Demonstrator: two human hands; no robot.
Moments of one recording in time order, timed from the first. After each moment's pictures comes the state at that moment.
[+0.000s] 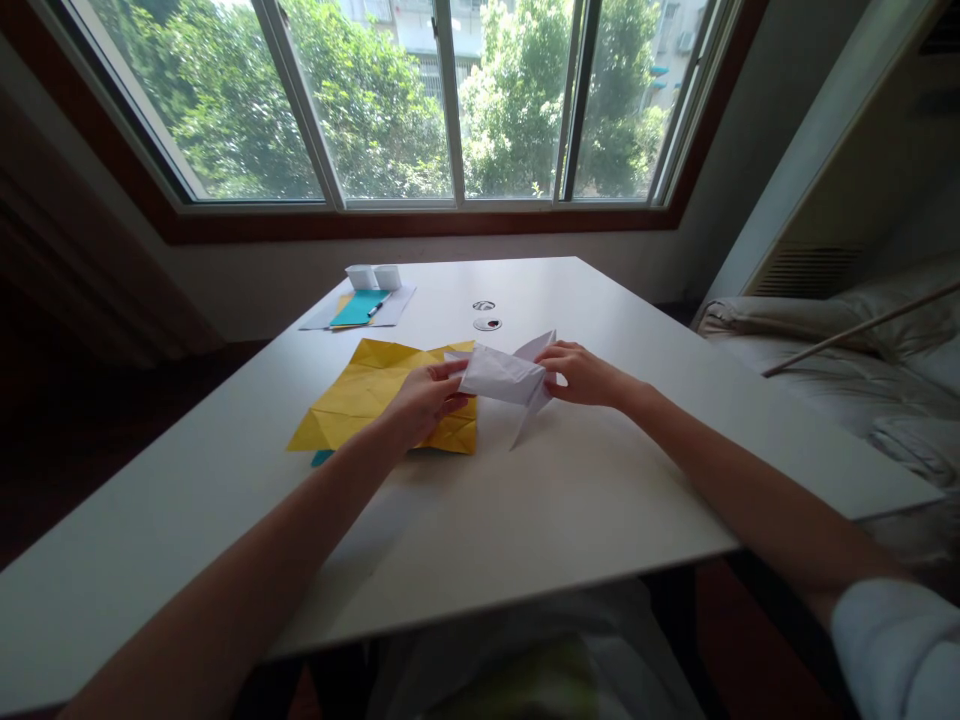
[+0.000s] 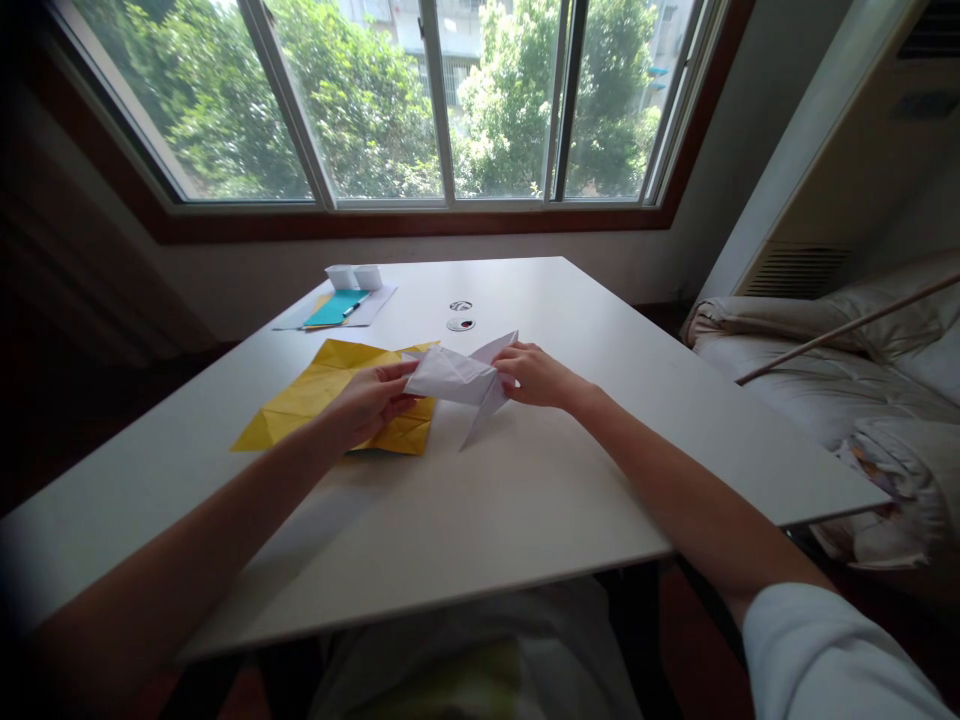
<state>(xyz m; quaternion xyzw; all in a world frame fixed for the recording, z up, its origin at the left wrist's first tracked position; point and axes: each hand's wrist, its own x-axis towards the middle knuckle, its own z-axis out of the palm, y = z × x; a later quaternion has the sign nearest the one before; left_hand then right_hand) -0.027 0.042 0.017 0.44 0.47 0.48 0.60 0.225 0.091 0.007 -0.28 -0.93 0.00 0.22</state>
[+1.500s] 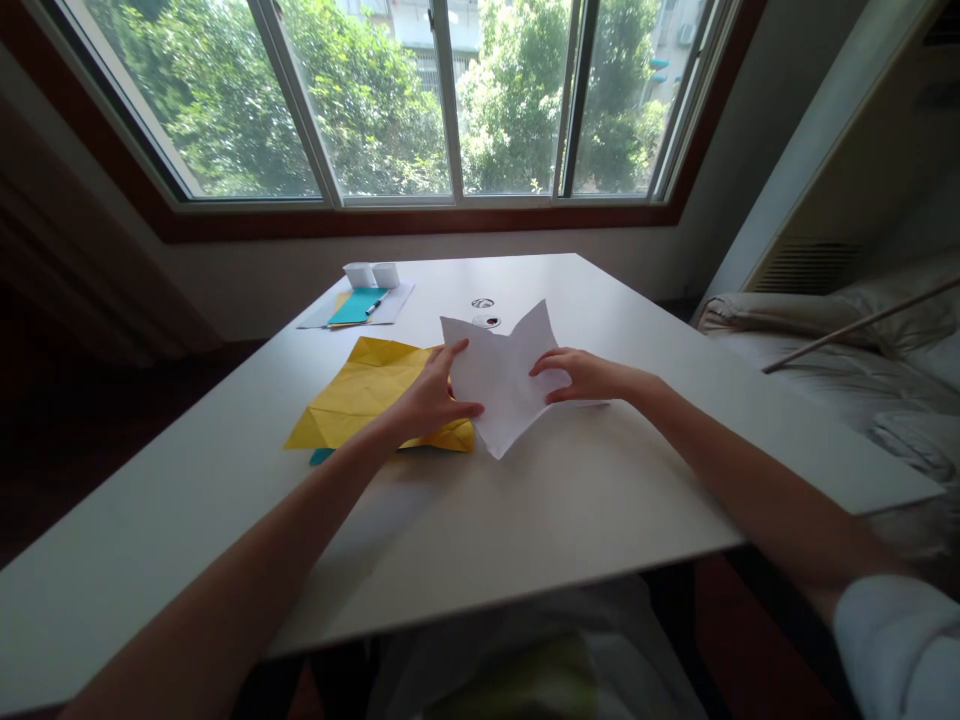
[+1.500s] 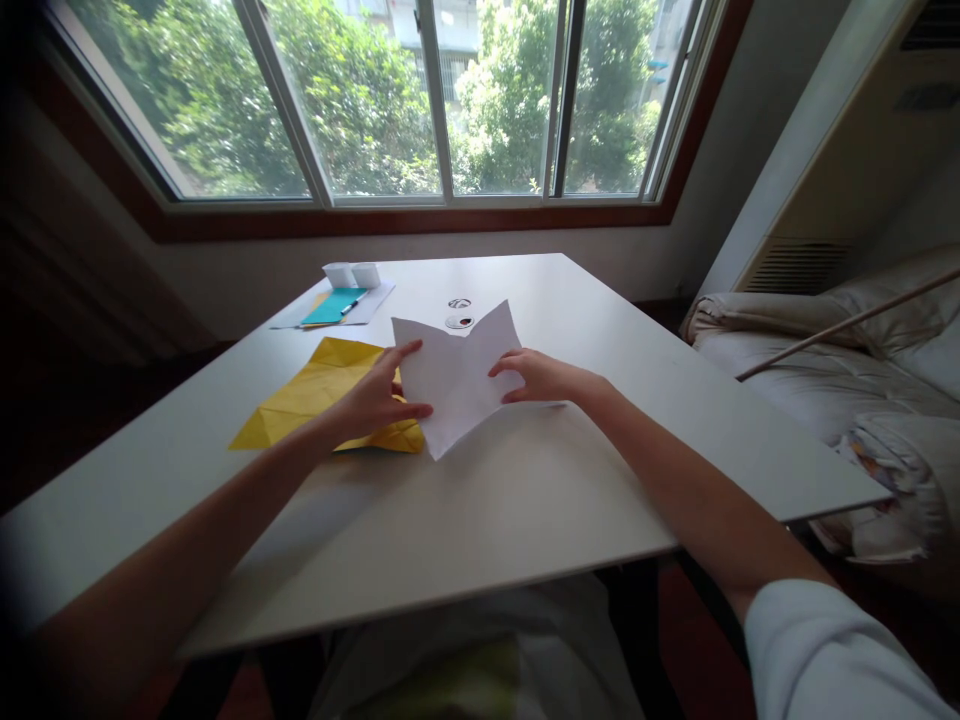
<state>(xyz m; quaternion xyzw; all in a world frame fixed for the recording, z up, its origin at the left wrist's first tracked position) -0.035 0.042 0.018 0.75 0.49 0.35 0.29 0.238 0.097 0.011 -0.34 -0.92 0.15 0.13</state>
